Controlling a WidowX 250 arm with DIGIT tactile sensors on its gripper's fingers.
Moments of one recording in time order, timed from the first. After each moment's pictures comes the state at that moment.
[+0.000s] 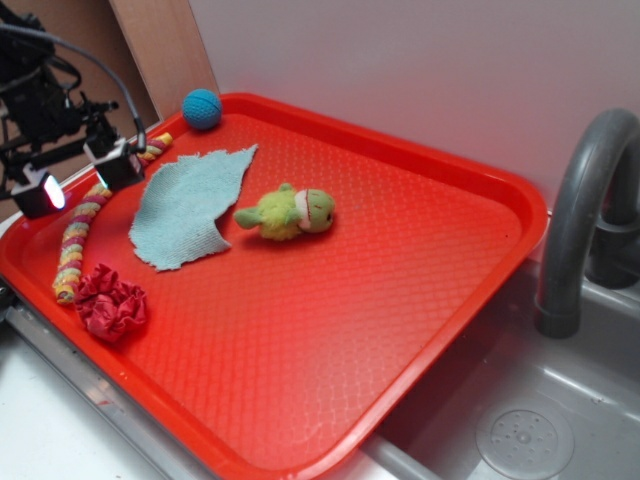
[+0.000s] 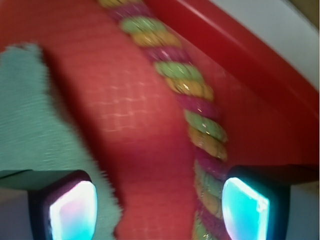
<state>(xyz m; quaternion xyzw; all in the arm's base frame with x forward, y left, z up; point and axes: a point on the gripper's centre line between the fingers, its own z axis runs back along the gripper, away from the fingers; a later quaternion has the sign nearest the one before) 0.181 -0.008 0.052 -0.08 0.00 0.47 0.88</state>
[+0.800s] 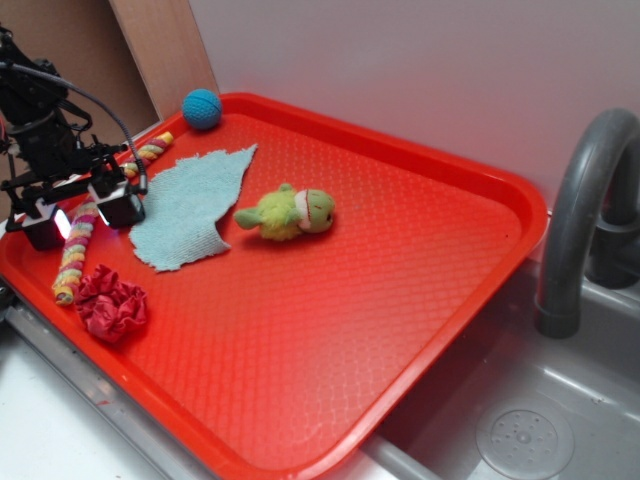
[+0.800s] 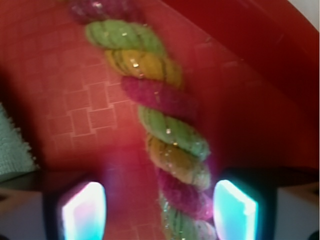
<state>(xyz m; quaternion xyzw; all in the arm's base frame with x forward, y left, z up) 0.175 -0.006 0.020 -0.06 0.01 0.47 0.88</state>
